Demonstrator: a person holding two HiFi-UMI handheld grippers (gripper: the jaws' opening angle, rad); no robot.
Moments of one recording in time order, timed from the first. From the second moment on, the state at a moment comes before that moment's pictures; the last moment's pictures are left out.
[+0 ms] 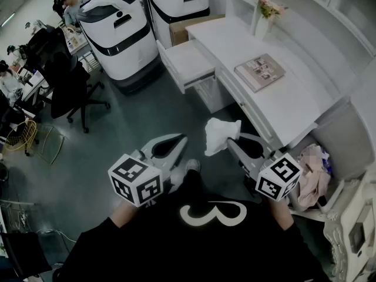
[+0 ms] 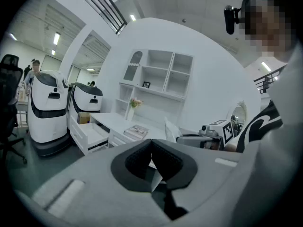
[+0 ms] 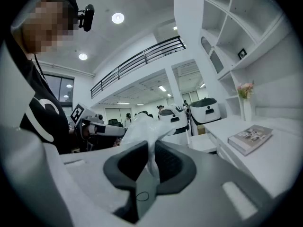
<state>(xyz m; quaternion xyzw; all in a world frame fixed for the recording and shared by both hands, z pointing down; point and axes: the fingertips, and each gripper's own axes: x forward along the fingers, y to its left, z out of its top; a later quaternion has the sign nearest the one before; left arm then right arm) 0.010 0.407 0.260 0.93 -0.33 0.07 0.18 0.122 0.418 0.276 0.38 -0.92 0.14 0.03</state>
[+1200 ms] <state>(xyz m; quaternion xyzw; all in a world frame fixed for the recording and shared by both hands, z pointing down) 0.030 0.185 0.302 0.93 -0.29 0.08 0.21 0.130 0.201 0.323 0.40 -0.90 0.17 0.06</state>
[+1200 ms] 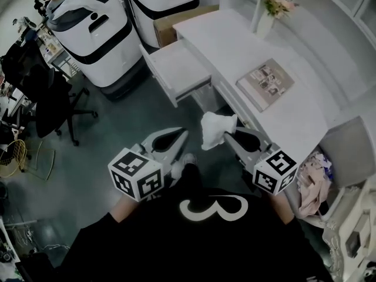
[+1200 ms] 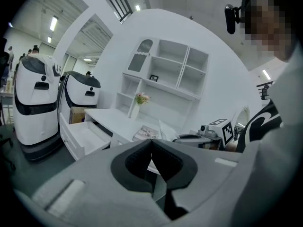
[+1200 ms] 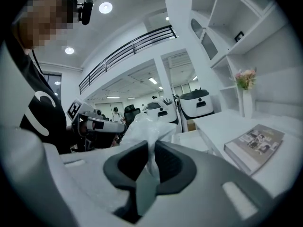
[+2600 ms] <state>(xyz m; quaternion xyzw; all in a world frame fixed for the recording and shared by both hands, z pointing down) -0.054 -0.117 0.351 0.89 -0.36 0.07 0.27 0.056 -0.117 0.377 0.36 -0.90 0.20 0.15</state>
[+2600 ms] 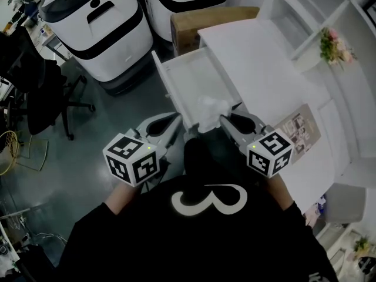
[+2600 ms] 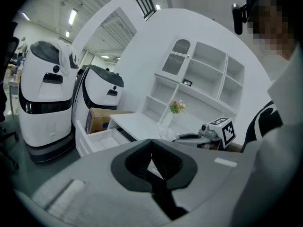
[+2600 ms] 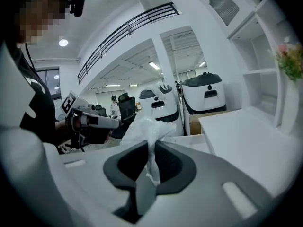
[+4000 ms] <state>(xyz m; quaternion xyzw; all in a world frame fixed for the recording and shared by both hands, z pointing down) -0.110 -0.287 0.444 0.81 -0.45 0.11 0.36 0.020 -0.340 0.615 0.32 -0.83 0.29 0.35</state>
